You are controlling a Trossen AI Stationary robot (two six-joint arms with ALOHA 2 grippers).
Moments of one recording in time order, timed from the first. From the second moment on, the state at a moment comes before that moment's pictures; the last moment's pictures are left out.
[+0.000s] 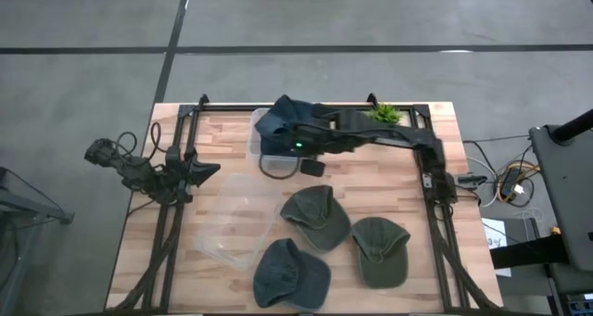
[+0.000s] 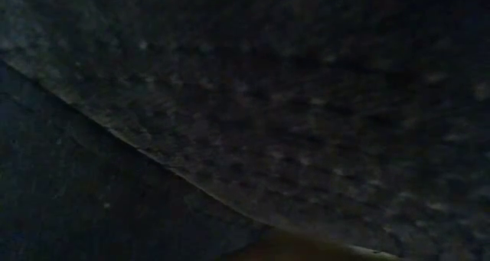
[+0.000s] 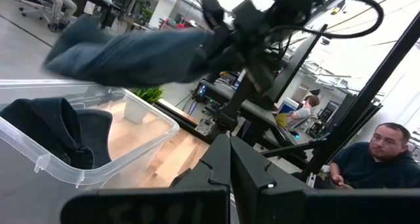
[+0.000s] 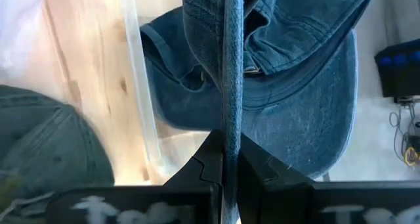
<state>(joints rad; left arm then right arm) -0.50 0.12 0.26 -0.05 -0.72 -0.44 -0.04 2.06 2.33 -1.44 0.46 0.05</state>
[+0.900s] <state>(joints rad) -0.50 0.12 0.26 -0.08 -0.71 -0.45 -0.07 2.31 2.35 -1.39 0.54 0.08</state>
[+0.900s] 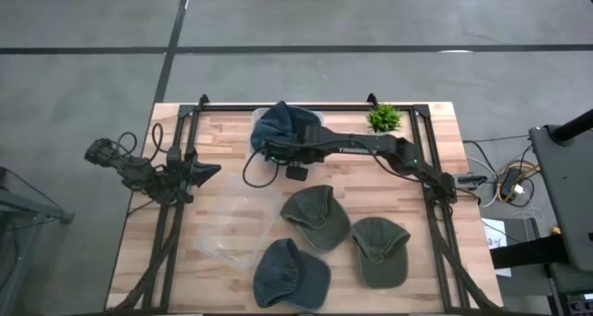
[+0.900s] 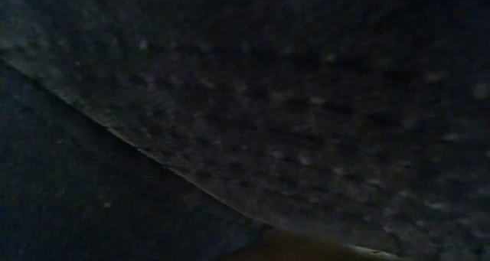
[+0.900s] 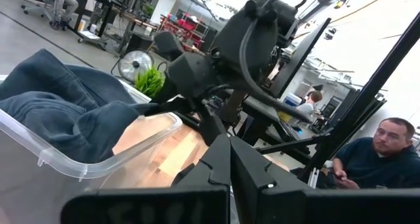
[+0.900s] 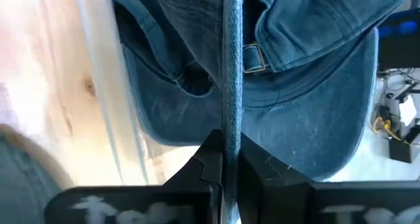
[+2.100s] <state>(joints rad) -0.50 0.12 0.26 -0.09 -0.70 -0.46 -0.09 2.27 2.34 -1.46 0.49 0.08</state>
